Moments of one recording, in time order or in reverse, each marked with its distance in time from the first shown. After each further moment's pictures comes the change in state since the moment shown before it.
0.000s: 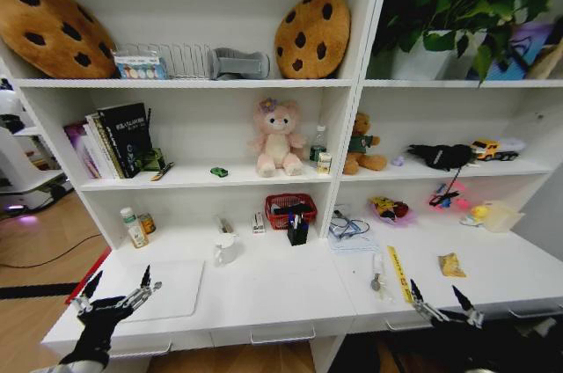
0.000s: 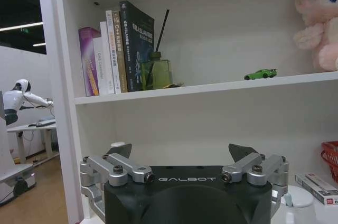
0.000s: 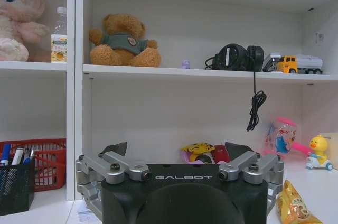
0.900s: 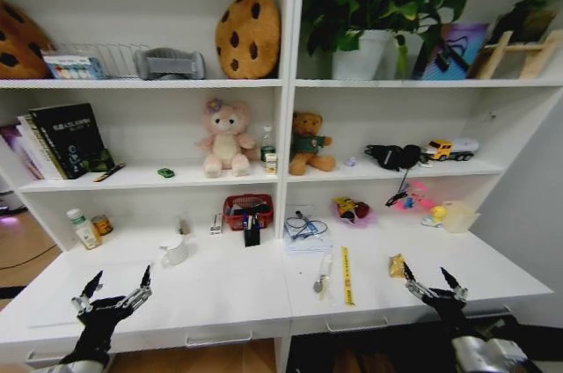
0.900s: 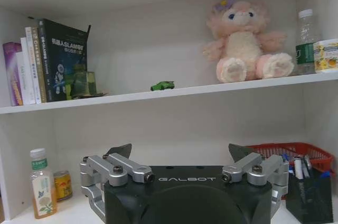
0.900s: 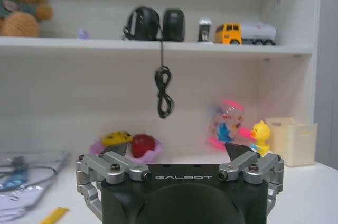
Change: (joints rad) left arm 0.000 0.000 0.000 0.000 0.000 0.000 0.000; right arm 0.276 -0.181 0.008 -0.206 0.106 -0.239 -0.056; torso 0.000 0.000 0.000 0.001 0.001
